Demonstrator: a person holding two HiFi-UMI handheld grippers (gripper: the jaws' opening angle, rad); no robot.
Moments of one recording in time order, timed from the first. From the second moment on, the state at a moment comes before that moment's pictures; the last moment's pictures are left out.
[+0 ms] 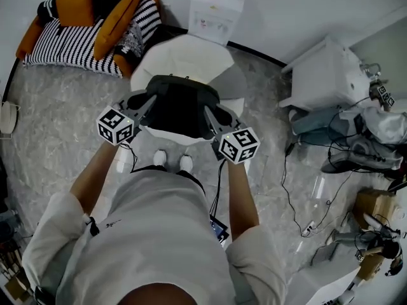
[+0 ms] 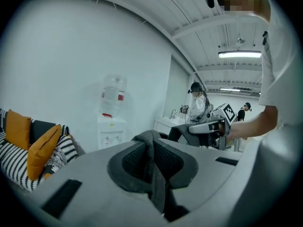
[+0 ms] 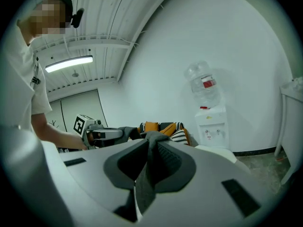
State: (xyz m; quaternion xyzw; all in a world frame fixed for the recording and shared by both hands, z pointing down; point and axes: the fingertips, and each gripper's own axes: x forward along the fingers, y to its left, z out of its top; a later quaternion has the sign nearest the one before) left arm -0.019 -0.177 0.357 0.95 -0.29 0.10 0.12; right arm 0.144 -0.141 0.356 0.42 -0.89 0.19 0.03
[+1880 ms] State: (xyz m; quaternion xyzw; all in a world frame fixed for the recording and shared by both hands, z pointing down) left arm -0.015 -0.267 0.248 0.96 -0.29 0.03 0.03; right arm 0.149 -0.225 0.238 0.45 -0.89 0.09 0.02
